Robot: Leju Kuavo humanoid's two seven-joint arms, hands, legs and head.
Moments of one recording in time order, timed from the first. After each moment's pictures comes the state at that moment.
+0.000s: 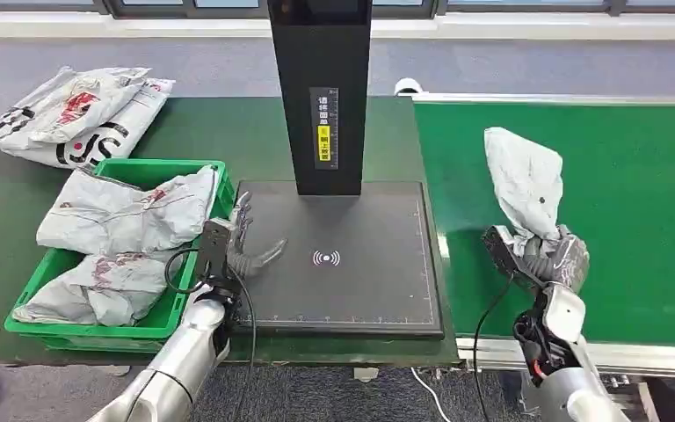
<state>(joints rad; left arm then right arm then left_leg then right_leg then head) -0.50 -0.14 -0.17 -0.65 -0.08 0.16 -0.58 -0.53 -0.04 -0.24 -0.50 1.37 -0.70 0.10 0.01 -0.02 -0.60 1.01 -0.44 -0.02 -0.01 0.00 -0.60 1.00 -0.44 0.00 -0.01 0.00</state>
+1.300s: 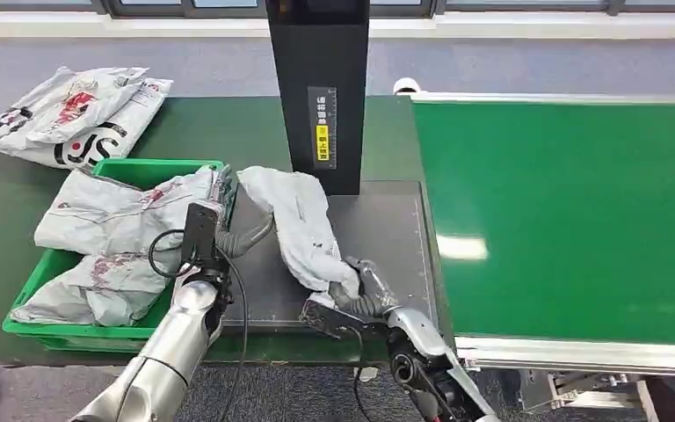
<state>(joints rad) -0.54 -0.14 -0.12 -0.73 -0.15 0.20 -0.59 -0.32 0.17 0.51 -0.90 0.93 -0.17 -0.06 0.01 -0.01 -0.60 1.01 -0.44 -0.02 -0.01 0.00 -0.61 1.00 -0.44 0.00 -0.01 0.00</state>
